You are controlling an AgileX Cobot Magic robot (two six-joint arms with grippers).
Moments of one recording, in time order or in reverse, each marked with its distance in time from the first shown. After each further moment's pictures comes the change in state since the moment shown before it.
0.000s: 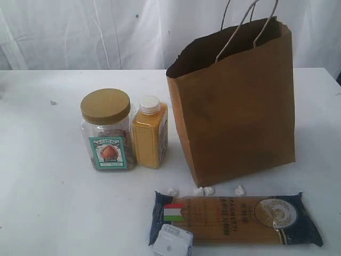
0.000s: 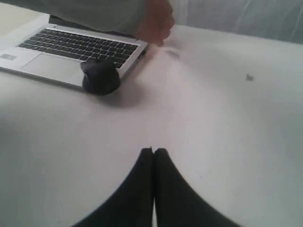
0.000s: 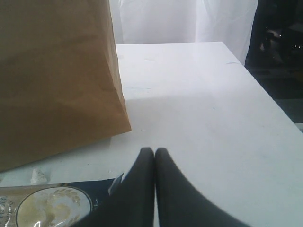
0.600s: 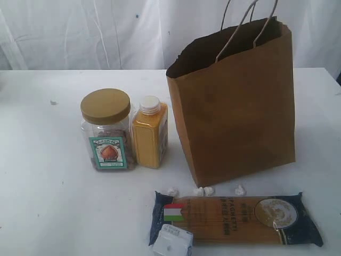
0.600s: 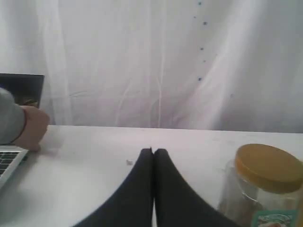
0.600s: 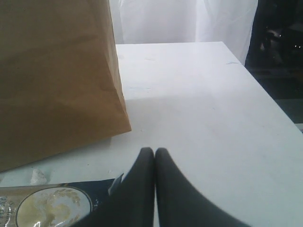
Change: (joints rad) left arm 0.000 -0.285 -0.036 0.175 -0.381 0.031; right arm 0.000 0.000 0.000 0.000 0.000 0.000
